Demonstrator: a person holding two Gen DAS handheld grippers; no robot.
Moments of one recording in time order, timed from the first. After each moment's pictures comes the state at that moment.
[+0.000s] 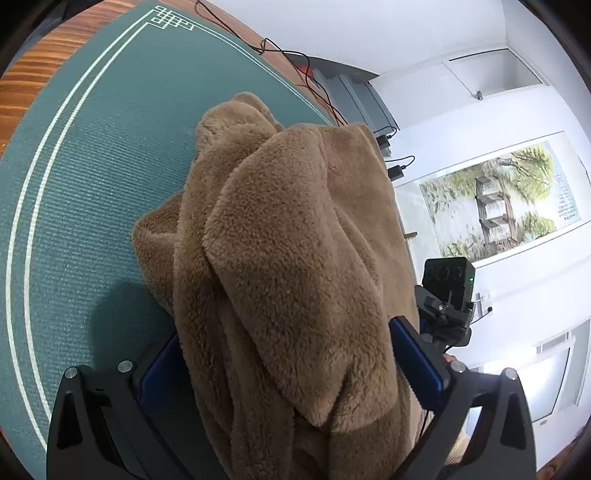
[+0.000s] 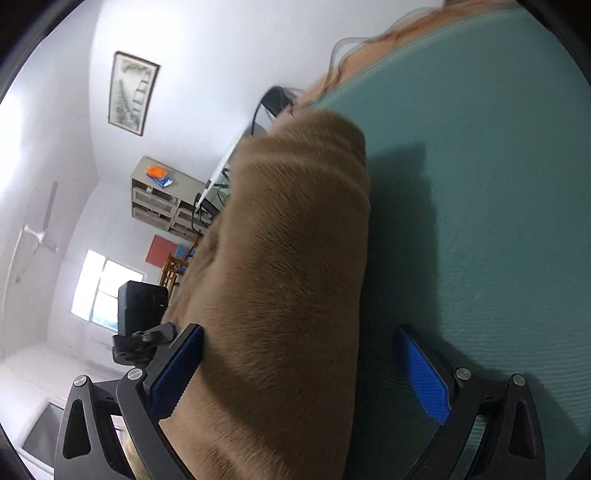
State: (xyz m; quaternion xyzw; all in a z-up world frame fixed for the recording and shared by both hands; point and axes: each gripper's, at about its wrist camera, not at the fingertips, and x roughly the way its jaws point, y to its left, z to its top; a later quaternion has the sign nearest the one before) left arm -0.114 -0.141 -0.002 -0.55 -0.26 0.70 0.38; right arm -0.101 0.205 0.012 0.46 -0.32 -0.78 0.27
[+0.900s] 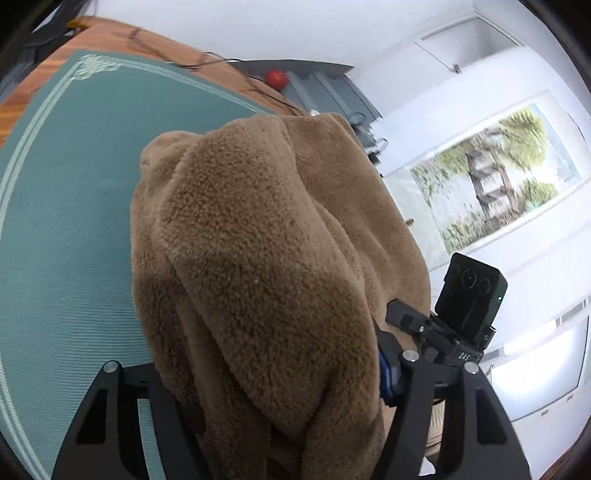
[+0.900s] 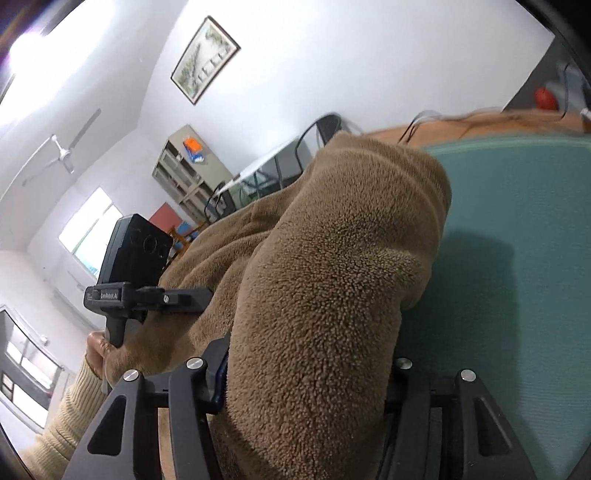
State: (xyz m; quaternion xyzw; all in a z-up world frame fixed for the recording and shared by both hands) left arm -0.076 -0.064 0.064 -0.52 -0.20 0.73 0.39; right arm -0.044 0.211 0.091 0.37 -0.17 -0.87 0.30
